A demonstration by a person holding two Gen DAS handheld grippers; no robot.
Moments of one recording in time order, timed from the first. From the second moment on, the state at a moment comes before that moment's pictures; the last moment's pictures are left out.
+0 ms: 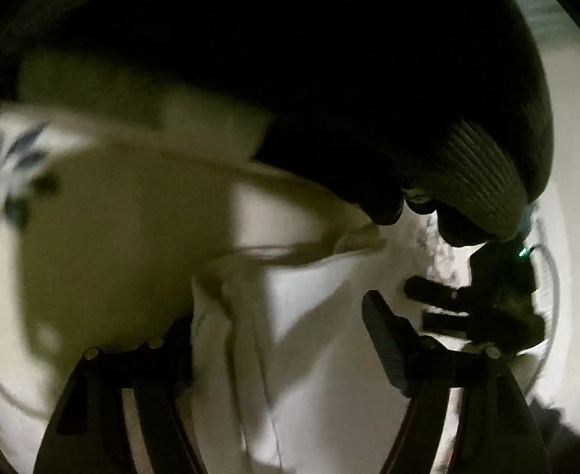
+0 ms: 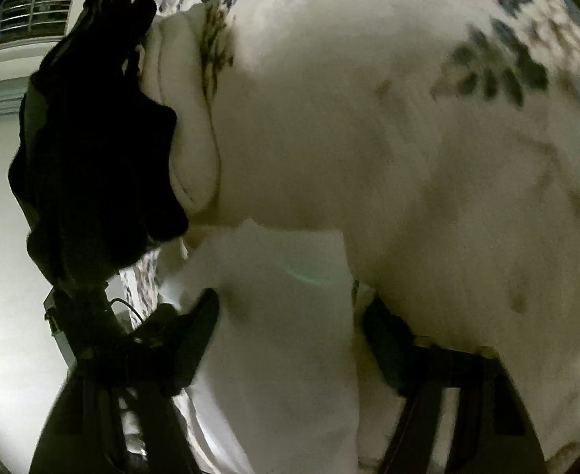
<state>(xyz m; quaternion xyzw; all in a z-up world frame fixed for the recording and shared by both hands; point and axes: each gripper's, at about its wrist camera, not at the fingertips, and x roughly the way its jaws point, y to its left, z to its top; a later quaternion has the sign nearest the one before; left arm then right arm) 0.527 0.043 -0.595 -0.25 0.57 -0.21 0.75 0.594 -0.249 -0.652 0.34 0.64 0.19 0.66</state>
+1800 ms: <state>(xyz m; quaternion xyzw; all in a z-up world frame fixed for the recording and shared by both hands) 0.238 0.099 -0.530 -0.24 0.65 -0.16 0.71 0.224 -0.261 -0.622 0.34 0.71 0.11 0.60</state>
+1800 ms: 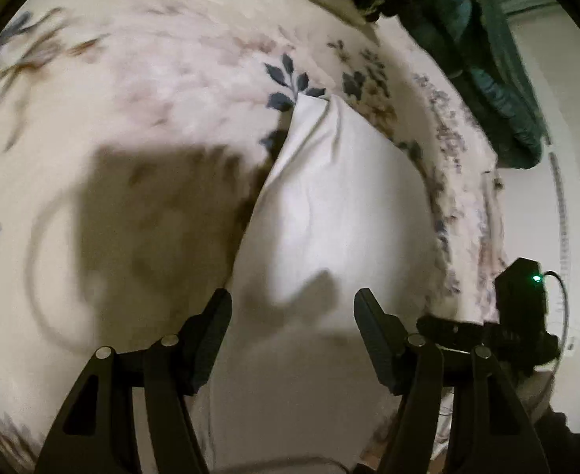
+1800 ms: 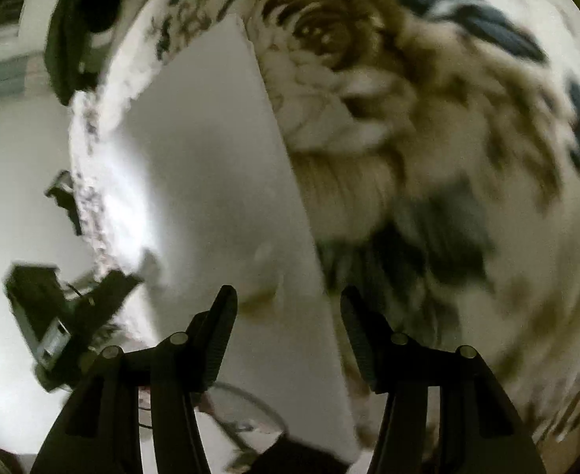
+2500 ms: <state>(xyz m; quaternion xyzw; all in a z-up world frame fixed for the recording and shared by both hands) 0.071 0.104 -0.561 -0.14 0.70 -0.05 0.70 0.026 -0.244 -0.653 0.34 0.76 0.06 0.55</state>
